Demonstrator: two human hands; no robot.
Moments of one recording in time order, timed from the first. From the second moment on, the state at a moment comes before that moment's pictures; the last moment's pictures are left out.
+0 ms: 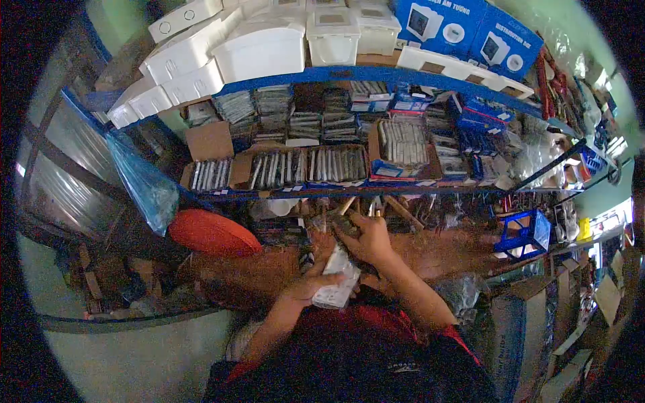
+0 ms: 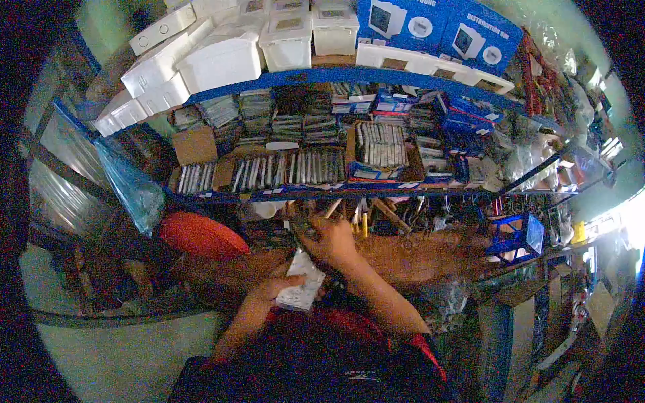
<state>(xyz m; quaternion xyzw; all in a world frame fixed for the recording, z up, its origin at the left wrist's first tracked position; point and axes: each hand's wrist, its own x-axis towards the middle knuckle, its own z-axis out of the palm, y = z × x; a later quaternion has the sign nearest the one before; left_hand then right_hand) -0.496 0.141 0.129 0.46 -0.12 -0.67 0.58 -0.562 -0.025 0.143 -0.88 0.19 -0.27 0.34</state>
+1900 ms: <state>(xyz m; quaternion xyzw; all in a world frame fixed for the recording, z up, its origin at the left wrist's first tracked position) -0.429 0.206 0.103 0.35 -0.10 -0.73 0.59 -0.612 -0.080 0.099 -0.74 0.33 -0.34 0.47</state>
